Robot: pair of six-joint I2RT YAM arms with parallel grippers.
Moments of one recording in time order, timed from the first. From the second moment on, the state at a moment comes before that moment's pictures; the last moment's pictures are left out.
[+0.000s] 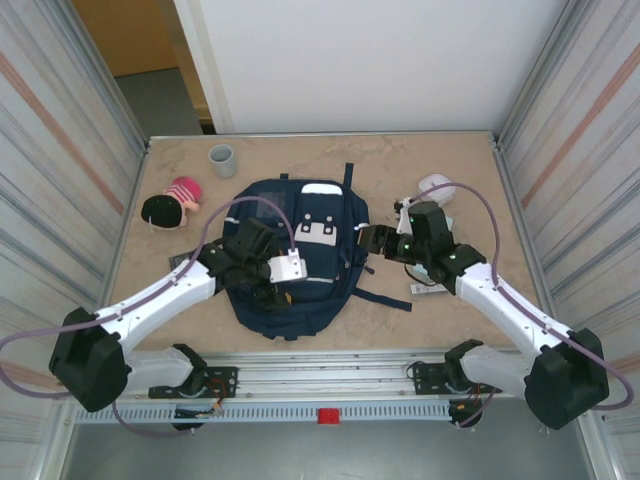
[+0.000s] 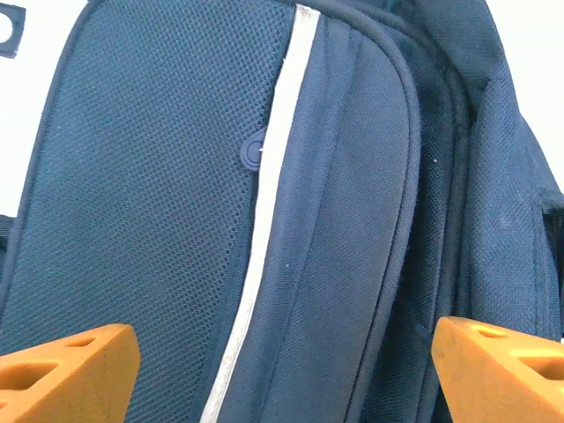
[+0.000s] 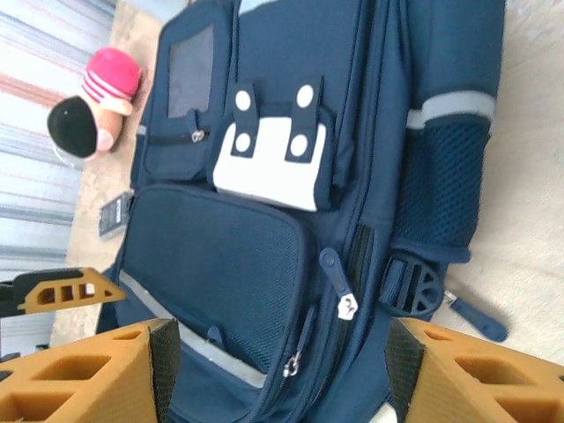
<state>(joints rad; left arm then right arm) -0.67 1.24 0.84 -0.67 0.21 0.75 0.49 1.12 0.75 -0.30 -0.28 0.71</state>
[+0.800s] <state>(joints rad) -0.69 1.22 0.71 -0.68 0.12 0.78 0.68 1.58 0.82 -0.16 -0.25 1.01</state>
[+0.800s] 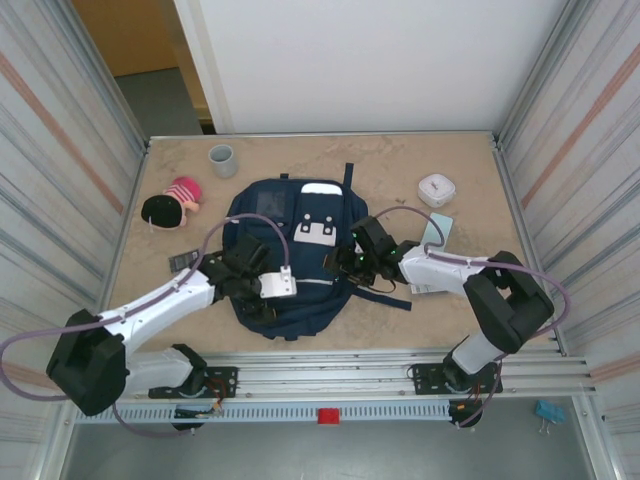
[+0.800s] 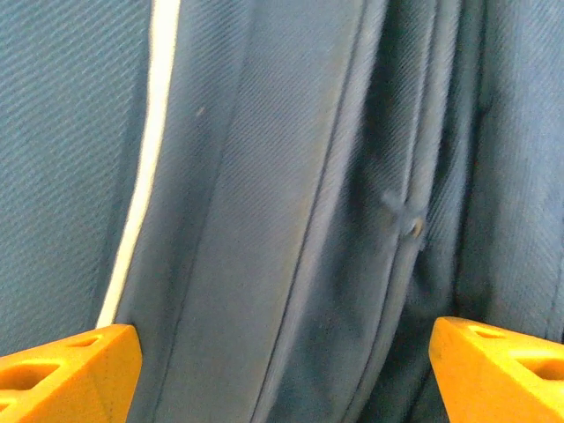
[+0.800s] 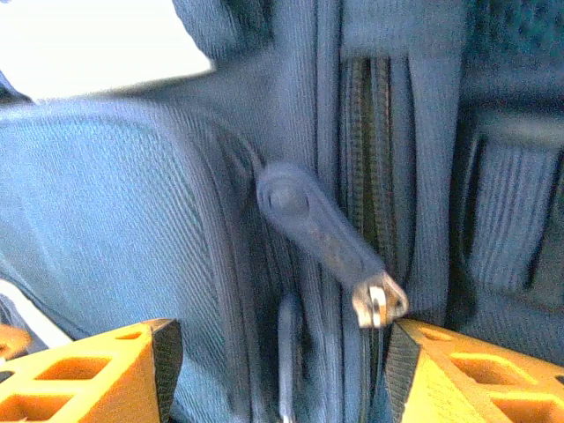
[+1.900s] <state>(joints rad) -0.72 1.39 0.81 -0.46 0.16 0.68 0.49 0.95 0.54 -0.29 -0.21 0.79</state>
